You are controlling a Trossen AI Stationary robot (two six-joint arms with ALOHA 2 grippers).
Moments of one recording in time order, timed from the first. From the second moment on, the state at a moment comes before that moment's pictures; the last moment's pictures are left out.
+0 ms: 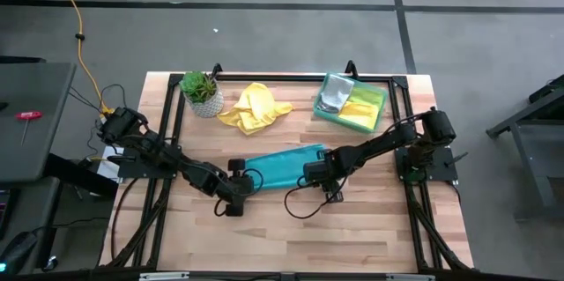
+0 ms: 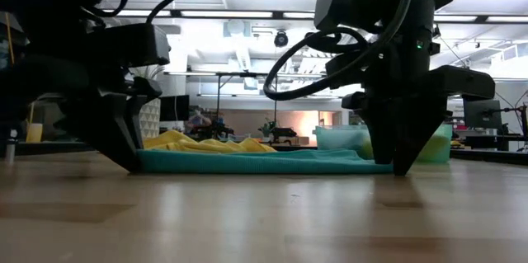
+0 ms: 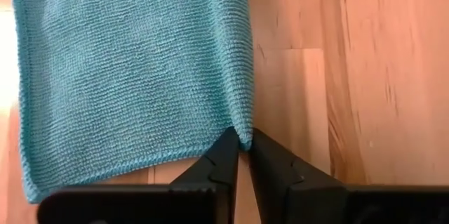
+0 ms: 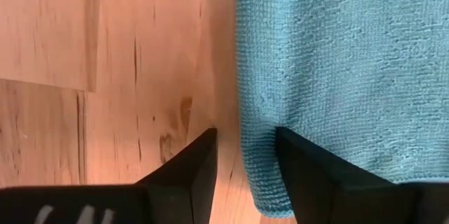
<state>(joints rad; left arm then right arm) -0.35 1.67 0.69 -0.18 -0.32 -0.36 0.20 1.81 1.05 -0.64 0.02 0.03</state>
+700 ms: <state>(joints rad) -0.35 1.67 0.77 -0.17 -0.21 -0.39 0.20 1.81 1.05 -0.63 0.02 0.03</state>
